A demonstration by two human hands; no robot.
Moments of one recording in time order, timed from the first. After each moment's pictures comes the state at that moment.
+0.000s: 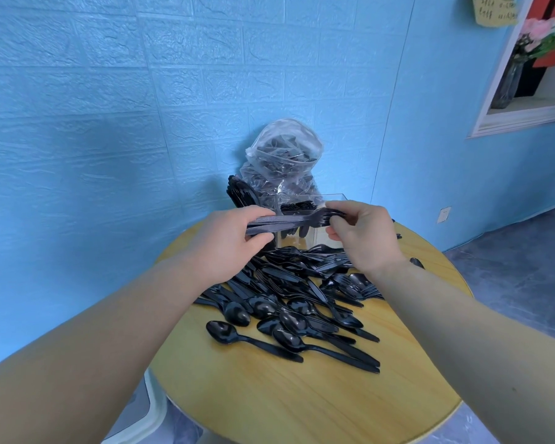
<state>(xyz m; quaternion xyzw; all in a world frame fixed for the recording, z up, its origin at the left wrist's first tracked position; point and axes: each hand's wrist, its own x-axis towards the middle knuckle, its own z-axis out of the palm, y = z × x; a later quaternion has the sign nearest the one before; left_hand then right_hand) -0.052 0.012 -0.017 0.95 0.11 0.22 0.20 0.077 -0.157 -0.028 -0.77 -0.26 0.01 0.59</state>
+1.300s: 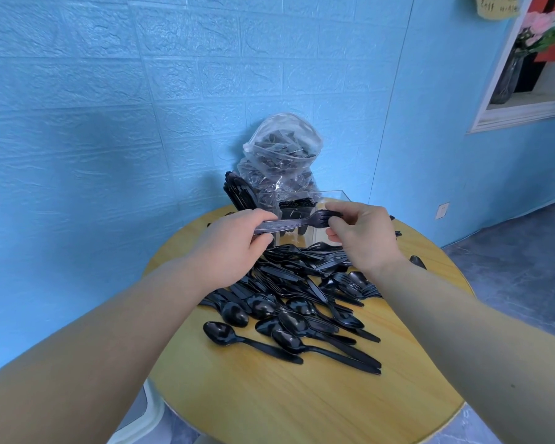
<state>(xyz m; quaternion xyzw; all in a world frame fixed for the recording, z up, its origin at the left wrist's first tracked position) -0.047 0.004 -0.016 0.97 0.10 0.18 0.14 0.084 -0.153 -0.035 -0.78 -0.25 0.00 0.57</state>
